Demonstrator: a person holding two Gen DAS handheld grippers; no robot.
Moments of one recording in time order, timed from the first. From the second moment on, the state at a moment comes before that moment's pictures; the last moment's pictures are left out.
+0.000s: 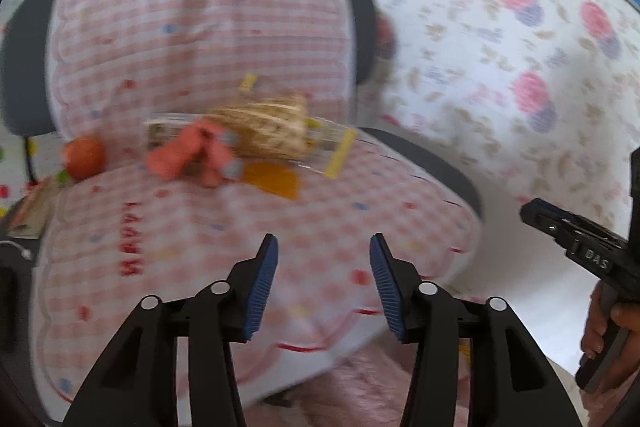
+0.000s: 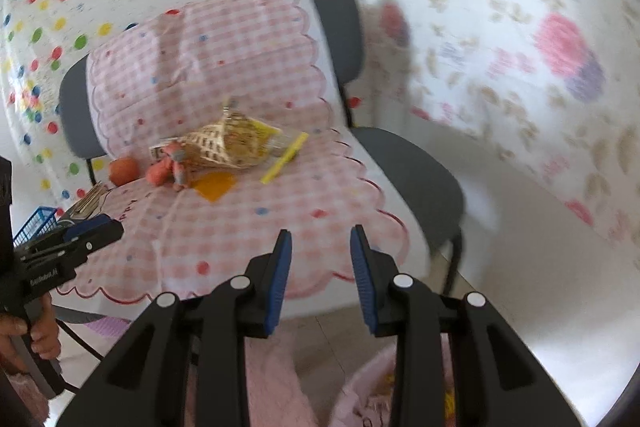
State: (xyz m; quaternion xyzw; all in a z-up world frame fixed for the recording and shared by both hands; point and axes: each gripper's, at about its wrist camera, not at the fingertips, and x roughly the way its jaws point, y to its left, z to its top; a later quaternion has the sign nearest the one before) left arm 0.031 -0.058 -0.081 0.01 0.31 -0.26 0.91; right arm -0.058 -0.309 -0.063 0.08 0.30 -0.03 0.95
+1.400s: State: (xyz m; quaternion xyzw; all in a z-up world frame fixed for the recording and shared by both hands) left arm 0.154 0.009 -0.117 -0.01 0.36 -0.13 0.93; right arm 0.182 -0.201 -0.143 0.03 0.44 0.20 0.87
